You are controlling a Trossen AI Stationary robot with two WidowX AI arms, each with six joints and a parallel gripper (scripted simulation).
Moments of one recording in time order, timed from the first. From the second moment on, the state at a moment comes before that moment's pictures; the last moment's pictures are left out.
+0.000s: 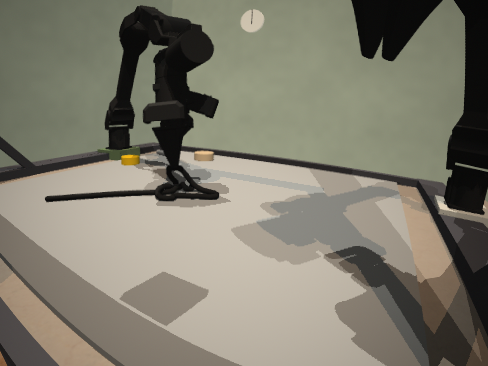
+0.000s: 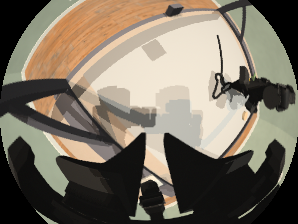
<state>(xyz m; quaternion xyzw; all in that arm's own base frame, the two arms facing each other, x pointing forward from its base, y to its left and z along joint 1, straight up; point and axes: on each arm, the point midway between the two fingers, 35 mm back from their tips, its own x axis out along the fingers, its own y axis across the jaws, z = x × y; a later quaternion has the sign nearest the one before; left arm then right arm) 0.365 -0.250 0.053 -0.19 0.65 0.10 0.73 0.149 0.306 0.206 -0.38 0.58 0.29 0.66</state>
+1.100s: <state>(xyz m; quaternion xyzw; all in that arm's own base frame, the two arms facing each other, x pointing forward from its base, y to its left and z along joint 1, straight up) 0.357 -0.248 0.028 -0.19 0.65 0.10 0.73 0.149 0.306 0.206 -0.38 0.58 0.29 0.66</state>
